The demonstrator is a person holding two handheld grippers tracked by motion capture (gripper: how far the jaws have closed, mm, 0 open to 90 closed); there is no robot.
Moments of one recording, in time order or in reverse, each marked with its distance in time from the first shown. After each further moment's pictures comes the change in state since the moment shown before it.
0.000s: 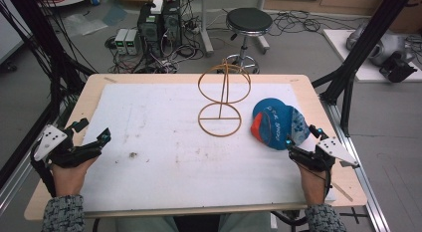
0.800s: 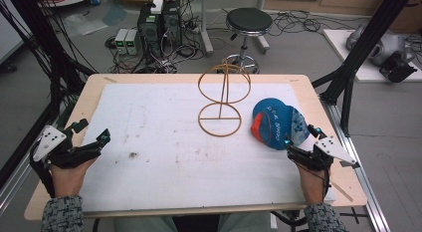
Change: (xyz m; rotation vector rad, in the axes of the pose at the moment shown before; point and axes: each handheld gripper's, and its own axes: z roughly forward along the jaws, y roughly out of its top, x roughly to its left) left arm 0.001 0.000 -0.002 0.007 -0.001 0.003; right arm 0.002 -0.001 0.003 0.010 0.007 -0.015
